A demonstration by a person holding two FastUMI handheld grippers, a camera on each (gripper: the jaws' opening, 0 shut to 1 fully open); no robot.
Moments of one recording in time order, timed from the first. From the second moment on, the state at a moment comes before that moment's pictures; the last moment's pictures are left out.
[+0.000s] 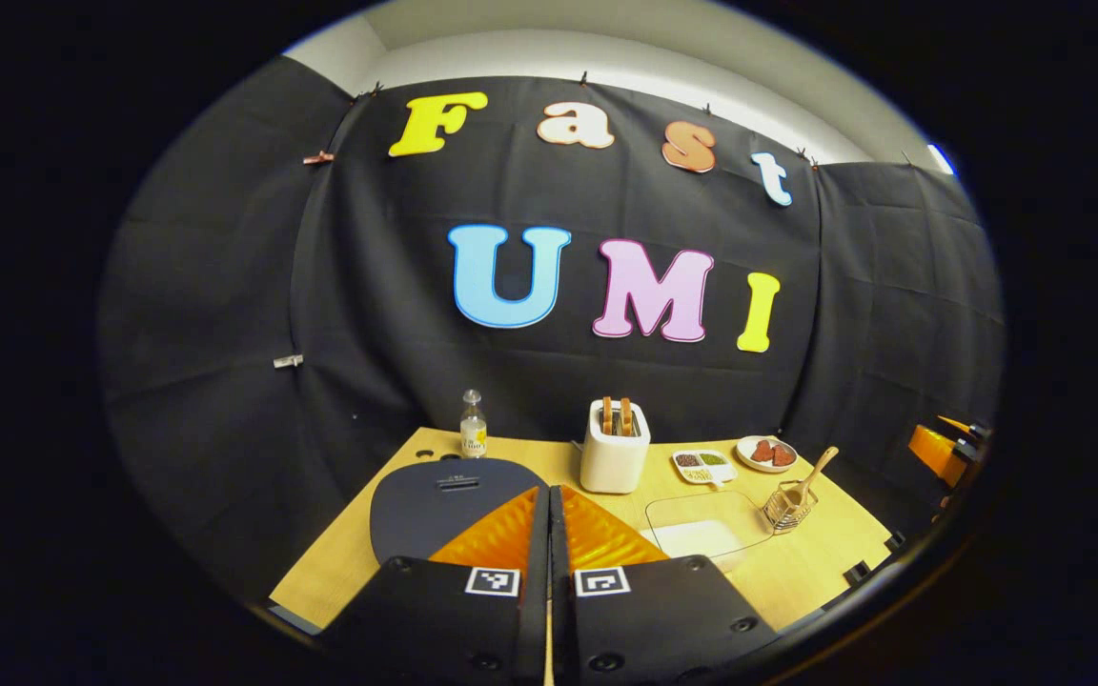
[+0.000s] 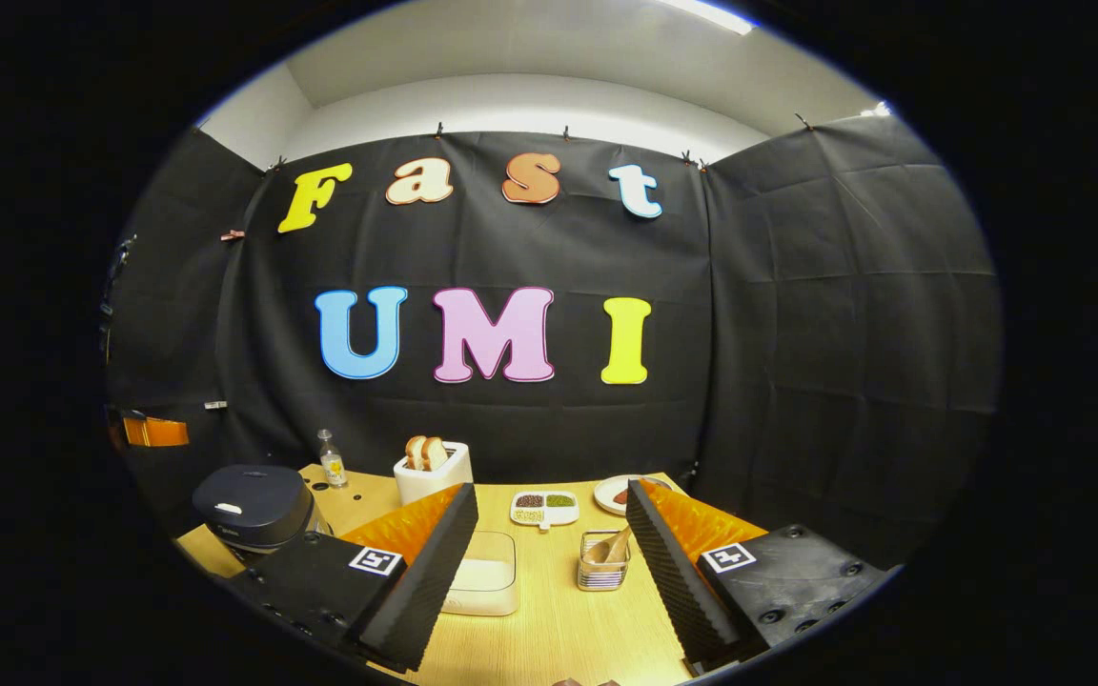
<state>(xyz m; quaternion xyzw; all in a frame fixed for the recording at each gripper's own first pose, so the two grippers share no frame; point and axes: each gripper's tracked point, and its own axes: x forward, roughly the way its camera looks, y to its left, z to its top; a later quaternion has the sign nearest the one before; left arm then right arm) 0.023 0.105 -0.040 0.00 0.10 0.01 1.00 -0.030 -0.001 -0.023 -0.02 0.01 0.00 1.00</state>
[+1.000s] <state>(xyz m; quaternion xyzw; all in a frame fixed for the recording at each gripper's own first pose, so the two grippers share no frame) 0.066 0.157 -0.163 -0.04 0.27 0.03 0.96 -0.047 -0.047 -0.055 0.00 0.05 -0.07 1.00</state>
